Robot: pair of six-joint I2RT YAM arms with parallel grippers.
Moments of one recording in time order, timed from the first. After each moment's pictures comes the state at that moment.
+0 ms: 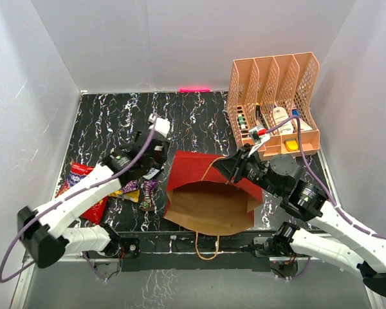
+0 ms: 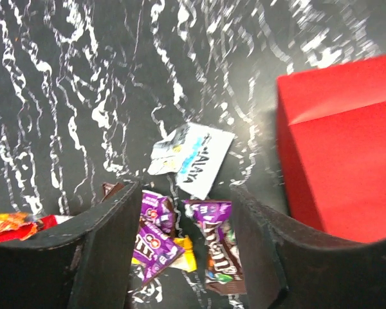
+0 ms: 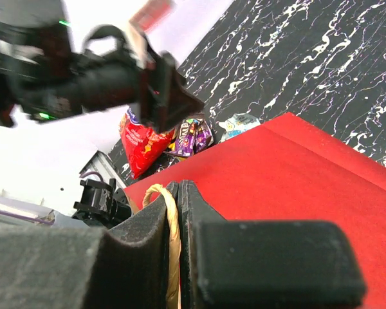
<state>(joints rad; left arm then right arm) -0.77 1.22 1.07 -0.69 -0.56 -0.11 0.86 0.71 0.81 -0.16 -0.01 0.56</state>
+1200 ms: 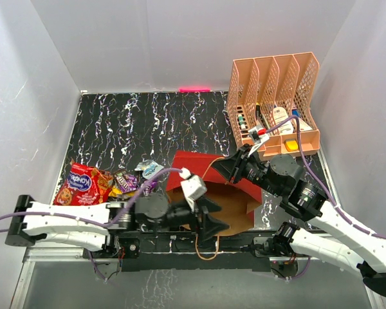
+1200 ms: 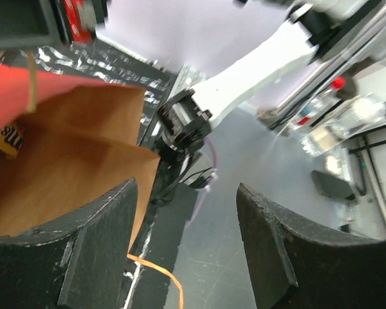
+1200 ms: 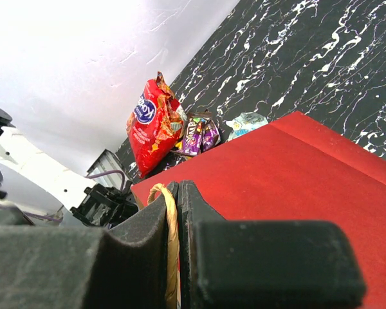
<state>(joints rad) -1.49 0.95 0.83 0.06 -0.13 -0.44 0.86 0.72 0.81 -0.15 -0.03 0.58</state>
